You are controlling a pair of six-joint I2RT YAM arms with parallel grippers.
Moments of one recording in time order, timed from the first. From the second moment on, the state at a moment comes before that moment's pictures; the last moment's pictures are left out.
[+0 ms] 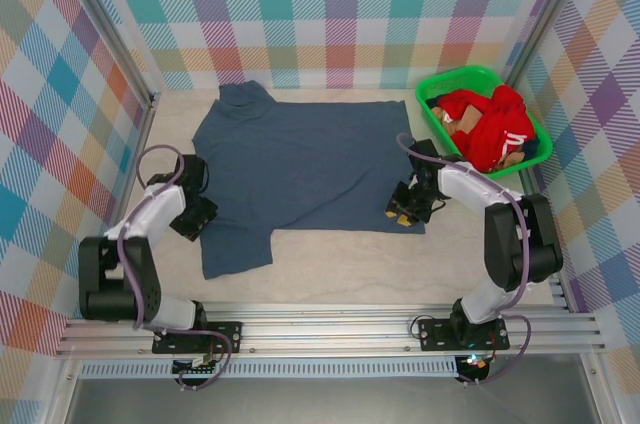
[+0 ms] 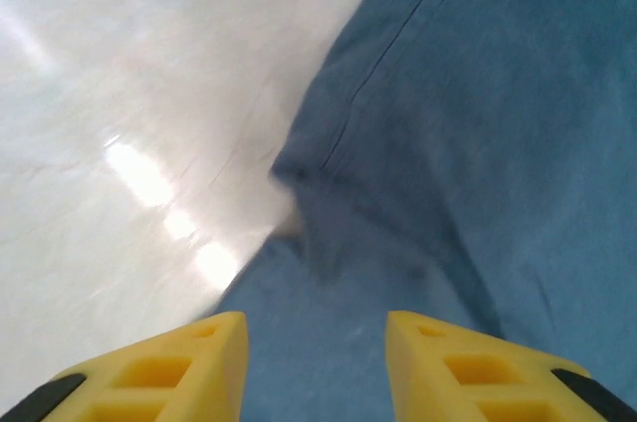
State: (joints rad) left arm -0.01 1.39 0.88 -0.90 -0.14 -0.98; right arm 0.28 1.62 1.04 -0.82 -0.34 0.72
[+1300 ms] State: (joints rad) left arm -0.07 0.96 0.57 -1.01 -0.06 -1.08; right arm 0.26 1.42 0.91 -0.82 -0.34 0.73
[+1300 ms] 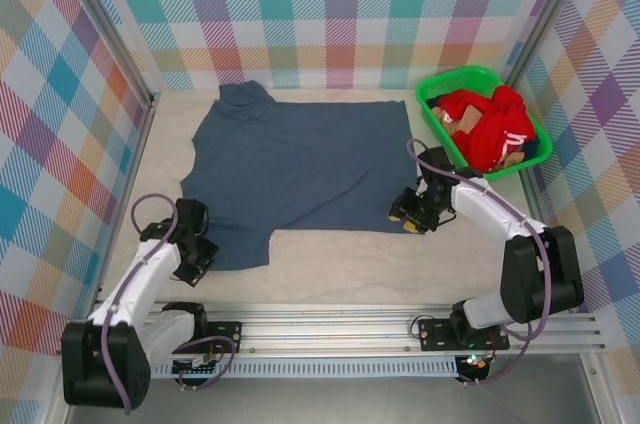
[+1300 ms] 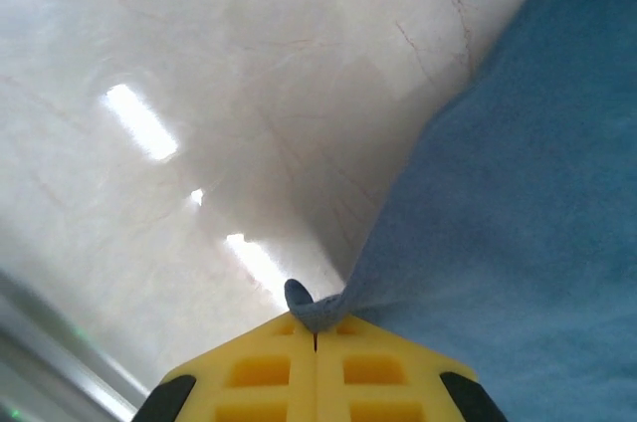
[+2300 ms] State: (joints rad) left arm -0.16 0.86 0.64 -1.10 -0.07 -1.21; right arm 0.12 1.64 0.88 -0.75 -0.24 0.80
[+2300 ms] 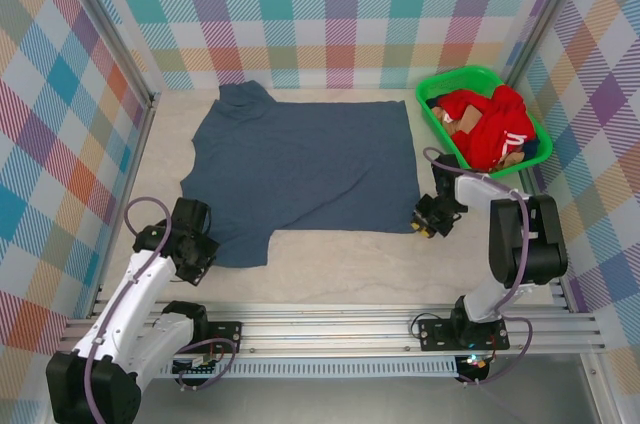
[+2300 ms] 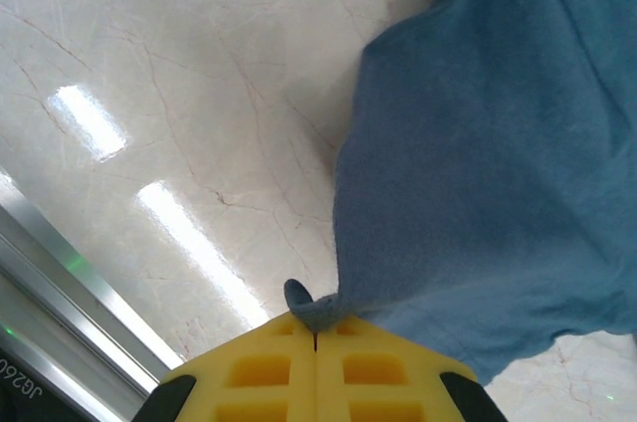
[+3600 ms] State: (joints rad) left arm -0.41 0.91 0.89 -1.21 -0.12 -1.27; right arm 0.20 1.38 0.89 -1.04 -0.15 0.74
